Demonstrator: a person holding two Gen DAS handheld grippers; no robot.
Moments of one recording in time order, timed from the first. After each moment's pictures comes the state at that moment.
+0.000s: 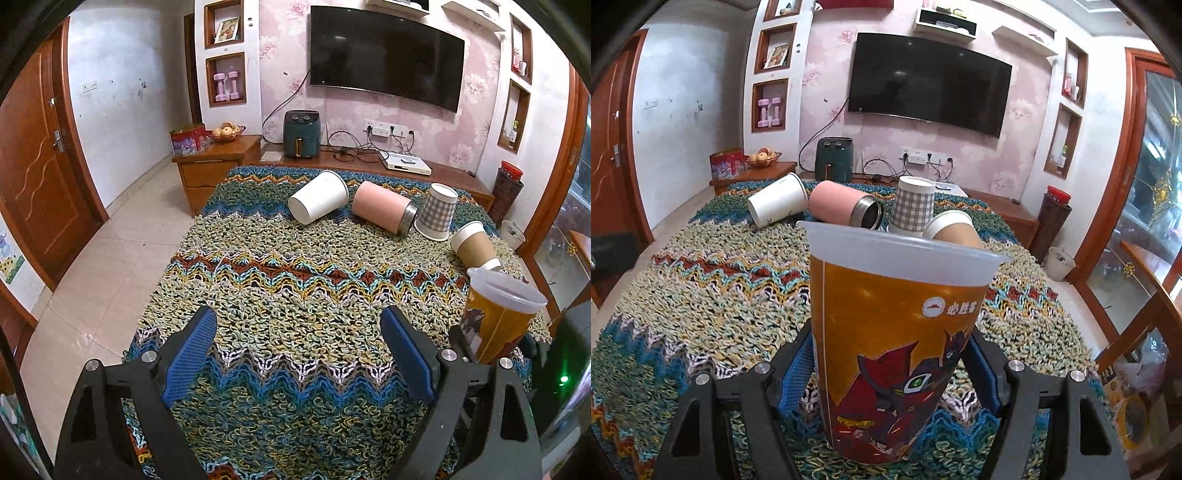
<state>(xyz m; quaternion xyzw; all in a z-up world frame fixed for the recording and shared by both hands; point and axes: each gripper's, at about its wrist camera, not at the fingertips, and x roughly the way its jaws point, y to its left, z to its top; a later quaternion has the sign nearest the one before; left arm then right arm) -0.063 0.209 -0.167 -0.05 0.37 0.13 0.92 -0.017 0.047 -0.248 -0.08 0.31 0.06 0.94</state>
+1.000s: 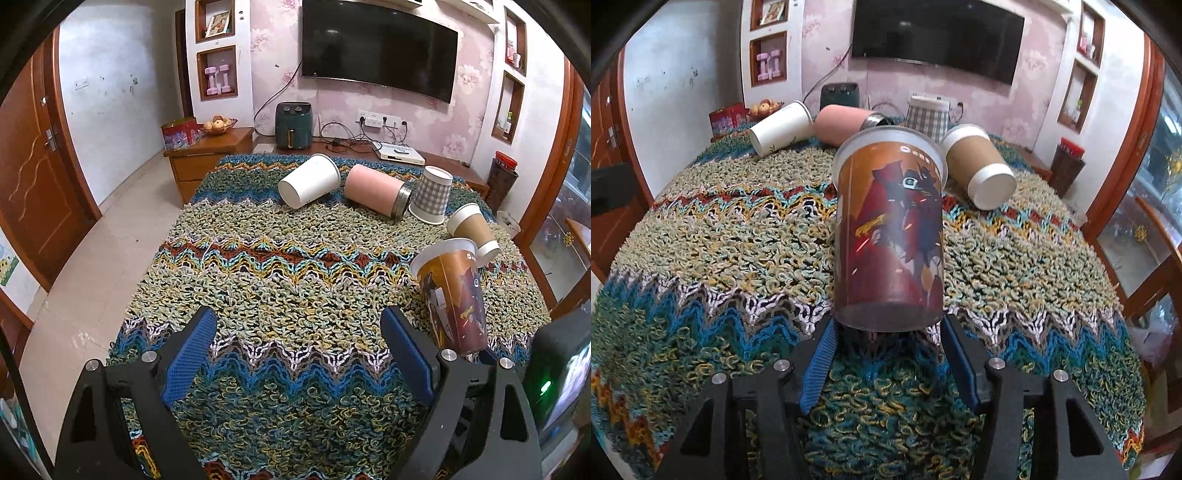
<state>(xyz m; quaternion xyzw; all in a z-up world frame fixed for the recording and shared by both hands) -0.064 0.205 -0.183 -0.05 0.38 0.12 0.92 -0.025 0.040 -0.282 -0.06 0.43 0.08 0.90</state>
